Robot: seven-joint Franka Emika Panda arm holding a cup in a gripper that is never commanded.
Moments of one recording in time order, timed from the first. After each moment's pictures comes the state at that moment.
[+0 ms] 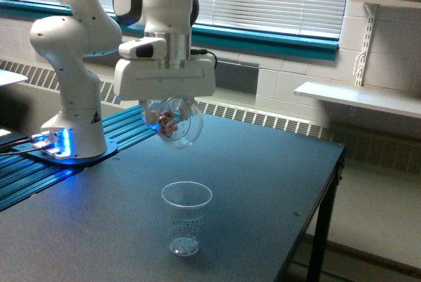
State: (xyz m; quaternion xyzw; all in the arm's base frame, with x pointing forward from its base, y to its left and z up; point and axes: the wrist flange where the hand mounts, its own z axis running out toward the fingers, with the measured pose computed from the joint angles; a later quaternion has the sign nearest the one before) arm 0.415 -0.206 0.349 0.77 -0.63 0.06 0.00
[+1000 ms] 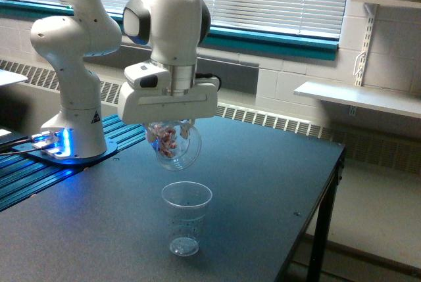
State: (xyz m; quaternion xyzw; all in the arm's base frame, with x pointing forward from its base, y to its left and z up) arm 0.429 -0.202 0.305 0.76 -0.65 -0.05 0.01
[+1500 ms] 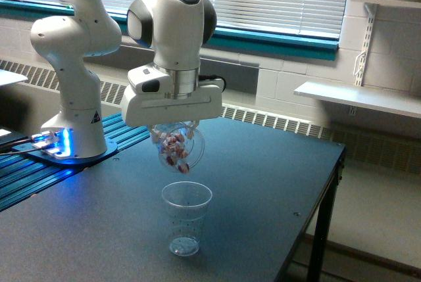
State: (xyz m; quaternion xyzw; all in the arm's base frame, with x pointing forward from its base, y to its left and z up) arm 0.434 -0.202 0.305 0.74 -0.67 -0.07 -0.01
